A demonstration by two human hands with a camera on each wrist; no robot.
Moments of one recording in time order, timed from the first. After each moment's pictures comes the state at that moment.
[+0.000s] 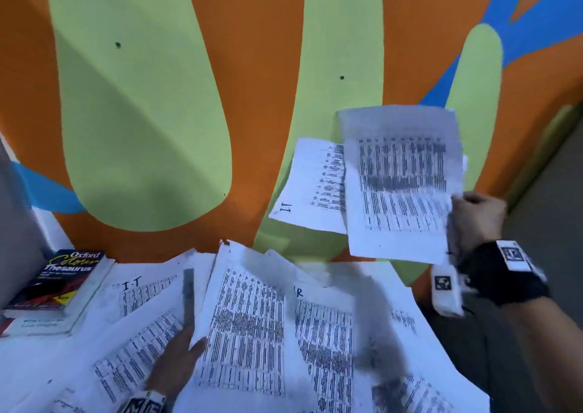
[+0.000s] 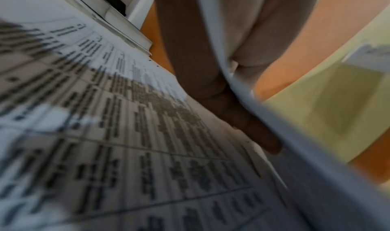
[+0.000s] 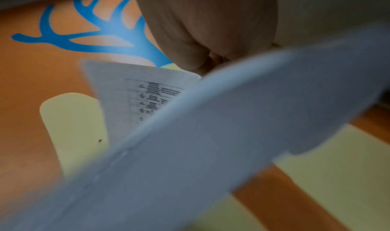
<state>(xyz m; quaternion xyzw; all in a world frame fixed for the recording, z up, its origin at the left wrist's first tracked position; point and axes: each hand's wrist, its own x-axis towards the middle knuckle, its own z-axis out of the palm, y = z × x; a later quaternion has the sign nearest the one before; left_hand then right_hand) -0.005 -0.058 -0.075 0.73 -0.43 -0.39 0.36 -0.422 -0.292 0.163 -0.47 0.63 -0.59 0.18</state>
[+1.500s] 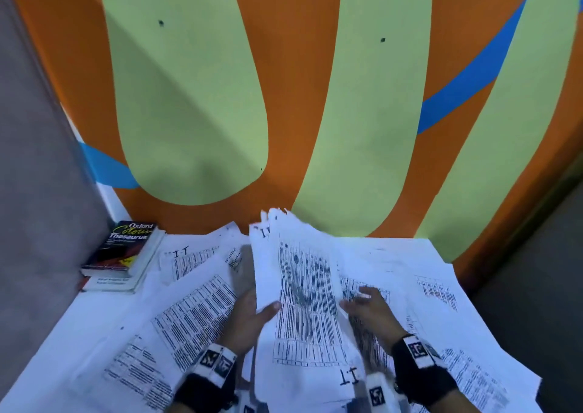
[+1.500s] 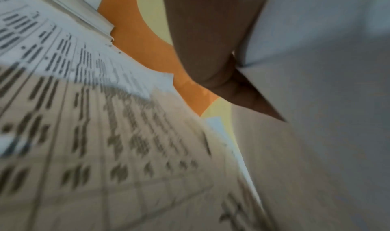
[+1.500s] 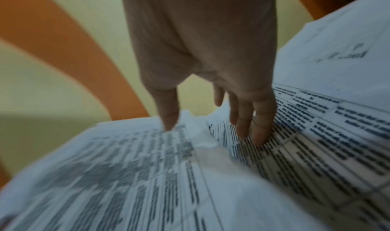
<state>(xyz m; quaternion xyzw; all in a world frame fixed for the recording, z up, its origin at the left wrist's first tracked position) -0.049 -0.051 -0.048 0.61 -0.46 -0.40 0.50 -0.288 -0.153 -0.045 -0.51 0.59 -0.23 0.59</state>
